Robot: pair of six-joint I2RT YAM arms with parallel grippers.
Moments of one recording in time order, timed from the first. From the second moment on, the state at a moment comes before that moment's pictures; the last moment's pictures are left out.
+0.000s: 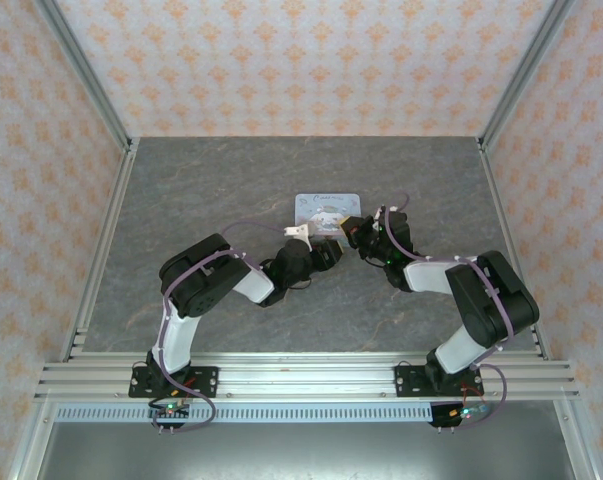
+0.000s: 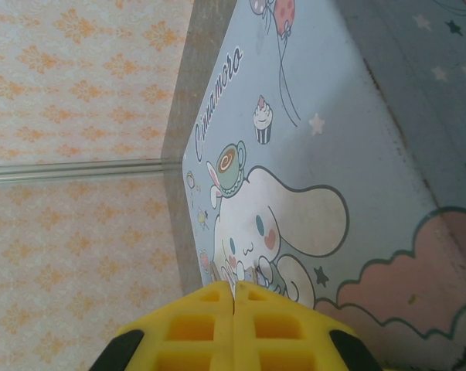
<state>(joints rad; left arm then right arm) -0.77 2.05 0.80 0.89 -0.03 -1.00 0.40 1.59 0.56 0.65 -0.29 1.35</state>
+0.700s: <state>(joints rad) -0.78 2.05 0.80 0.93 0.02 -1.06 0.40 1.59 0.56 0.66 -0.29 1.35</state>
